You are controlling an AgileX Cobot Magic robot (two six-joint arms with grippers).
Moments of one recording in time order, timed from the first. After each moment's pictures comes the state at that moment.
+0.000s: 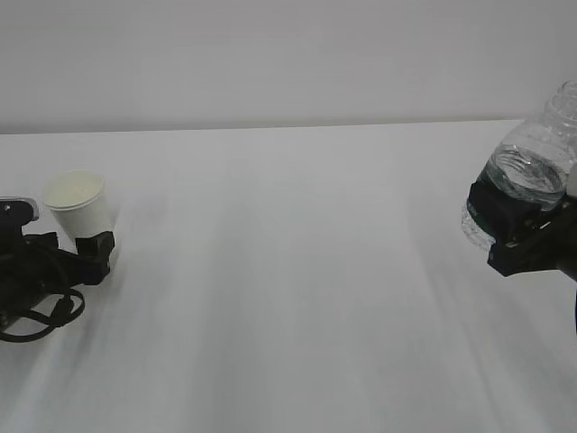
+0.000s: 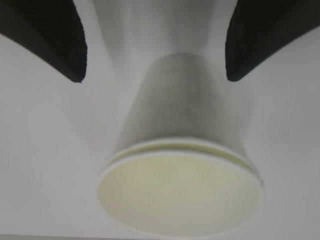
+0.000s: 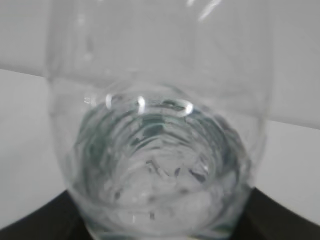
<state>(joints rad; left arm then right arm) -0.14 2.10 -0.52 -0.06 -1.15 -0.12 0.05 1.60 -0.29 -0.30 -1.12 0.02</state>
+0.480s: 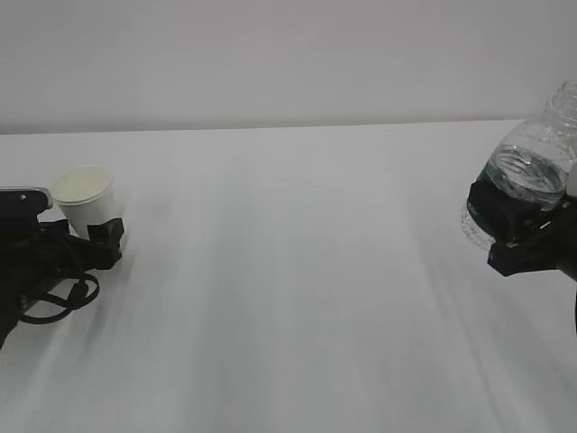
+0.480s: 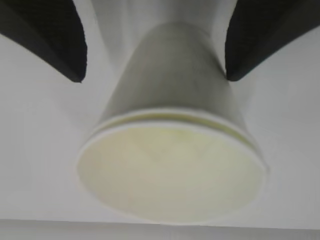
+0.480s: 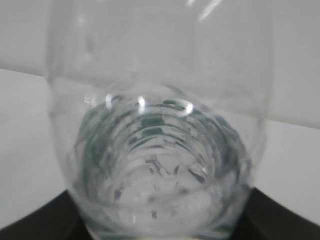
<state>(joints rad) -0.14 2.16 -0.62 -0.06 -1.15 -0.12 0.05 1.60 -0.29 -0.30 -1.12 0.02</state>
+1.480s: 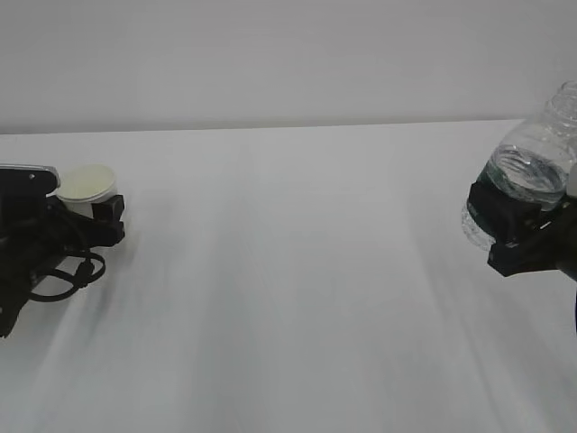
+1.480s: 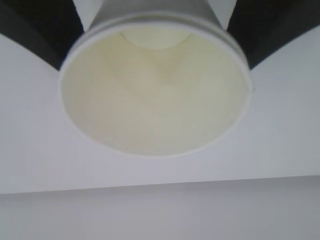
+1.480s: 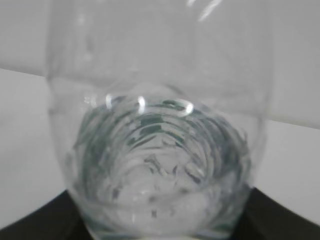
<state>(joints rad) -0.14 2.16 -0.70 -0.09 -1.15 -0.02 0.05 1.60 -0.29 -0.30 -1.12 0.02</state>
